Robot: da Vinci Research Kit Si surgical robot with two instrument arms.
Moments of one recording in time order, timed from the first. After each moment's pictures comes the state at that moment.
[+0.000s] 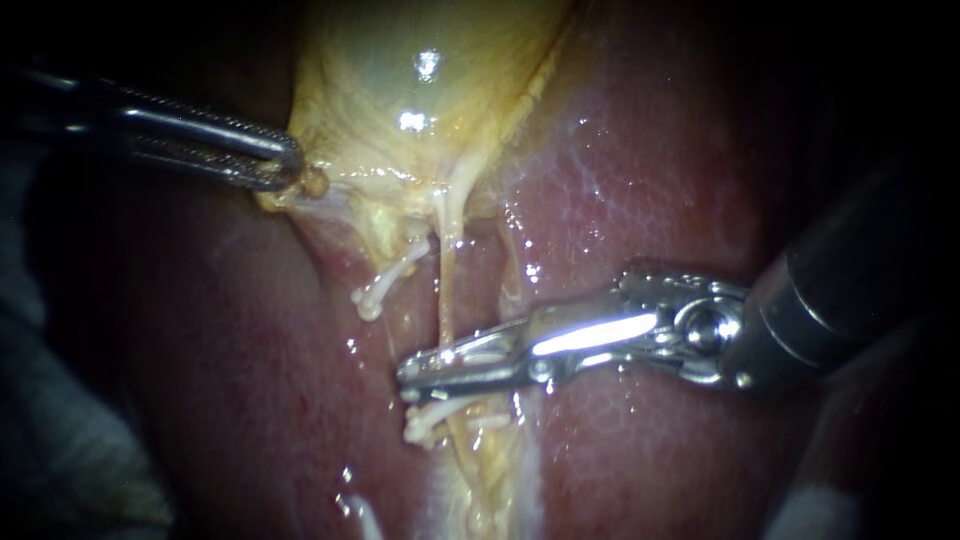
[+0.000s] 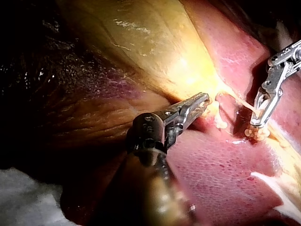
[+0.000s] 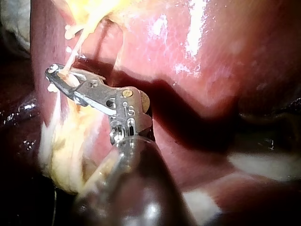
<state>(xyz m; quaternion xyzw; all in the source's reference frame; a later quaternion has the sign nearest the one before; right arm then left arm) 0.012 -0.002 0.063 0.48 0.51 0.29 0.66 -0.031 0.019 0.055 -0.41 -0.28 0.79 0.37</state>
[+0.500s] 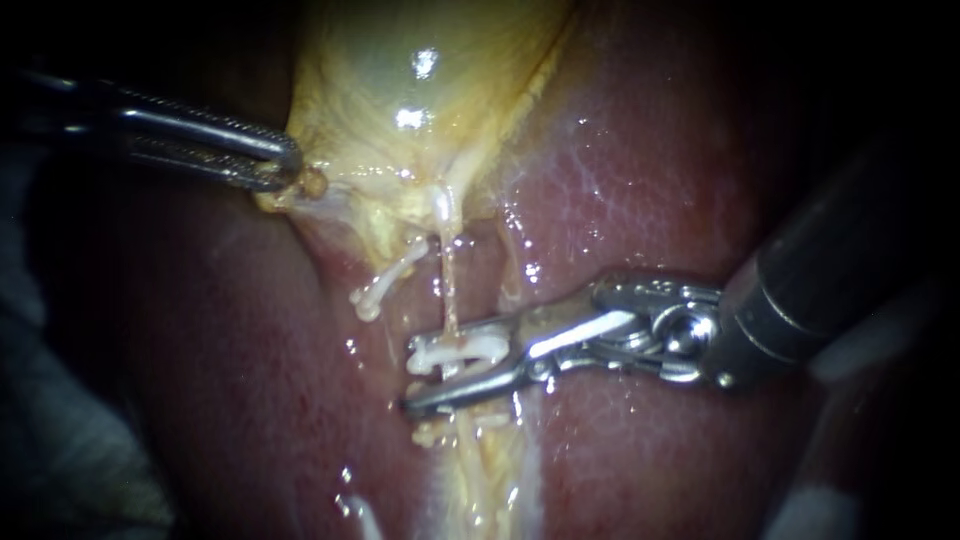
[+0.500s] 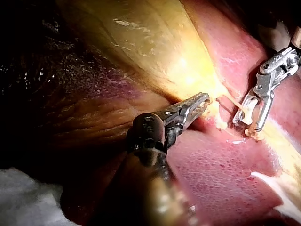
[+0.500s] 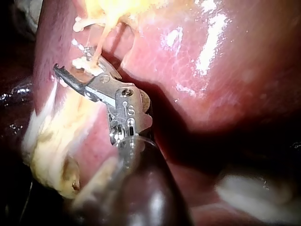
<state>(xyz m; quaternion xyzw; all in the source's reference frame) 0.014 -0.002 0.066 0.39 0.51 0.25 0.72 -0.031 0.019 0.055 -0.41 -0.28 0.79 0.37</state>
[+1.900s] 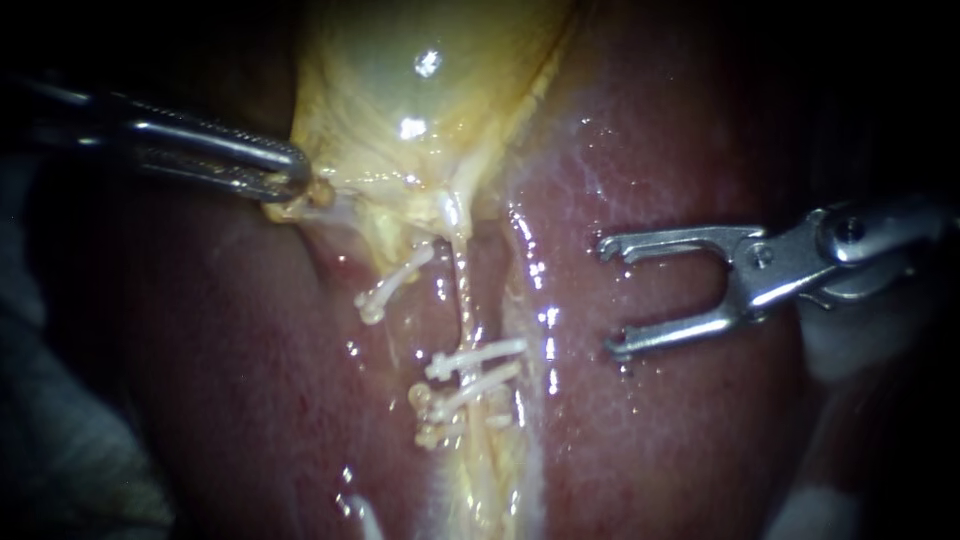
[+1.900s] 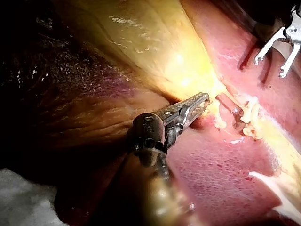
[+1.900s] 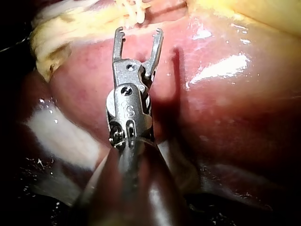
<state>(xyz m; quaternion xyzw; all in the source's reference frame) -0.001 0.003 0.056 0.21 0.53 0.07 0.82 -0.033 0.018 0.057 -0.41 -0.27 0.79 0.37</state>
